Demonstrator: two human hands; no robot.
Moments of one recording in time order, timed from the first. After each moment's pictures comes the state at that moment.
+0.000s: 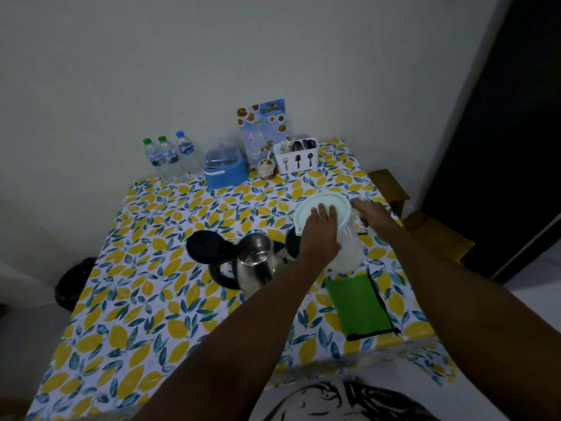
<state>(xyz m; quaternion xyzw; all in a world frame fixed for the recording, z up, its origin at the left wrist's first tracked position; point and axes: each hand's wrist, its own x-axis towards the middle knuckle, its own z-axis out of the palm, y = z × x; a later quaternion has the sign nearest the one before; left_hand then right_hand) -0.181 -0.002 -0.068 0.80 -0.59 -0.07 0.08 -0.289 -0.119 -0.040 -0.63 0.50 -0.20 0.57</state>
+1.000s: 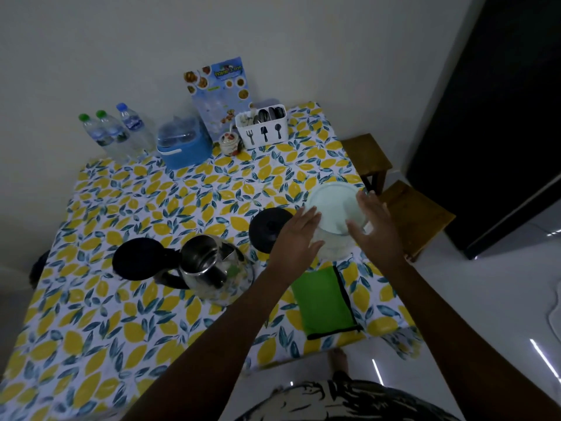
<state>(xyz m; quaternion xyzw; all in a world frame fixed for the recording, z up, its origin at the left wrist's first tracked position) -0.209 -0.027 -0.107 0.74 -0.64 -0.05 0.21 -0.378 -0.152 -0.121 -0.83 0.38 -0.31 0.27</state>
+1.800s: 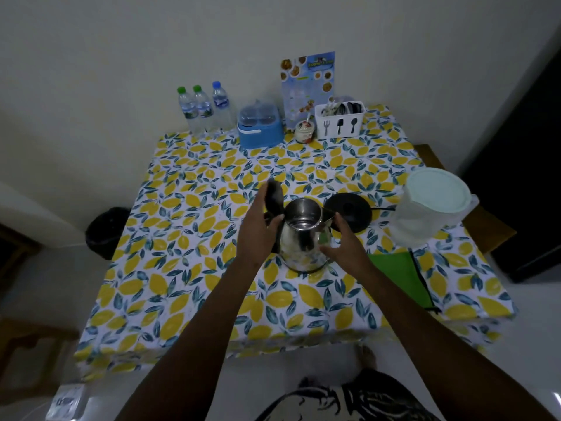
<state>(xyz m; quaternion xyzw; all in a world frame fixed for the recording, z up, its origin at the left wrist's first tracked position) -0.042 0.207 -0.066 0.81 -0.40 -0.06 0.41 -0.208 0.056 -0.150 -0.79 0.35 -0.13 0.48</state>
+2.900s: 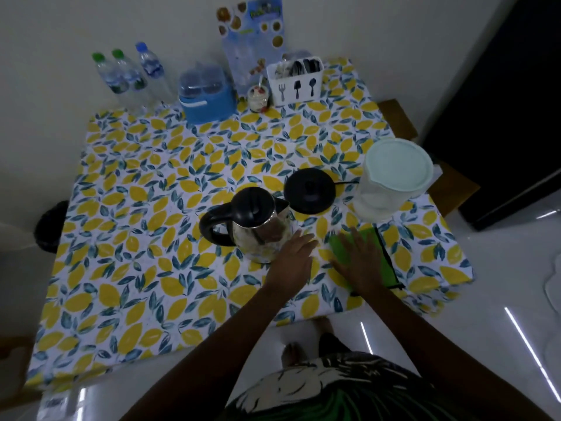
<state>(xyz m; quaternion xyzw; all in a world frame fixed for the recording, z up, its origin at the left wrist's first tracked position) -0.159 0.134 -0.180 0.73 -0.65 -0.09 0.19 -0.321 0.021 -0.221 -0.88 0.44 -0.03 0.18</state>
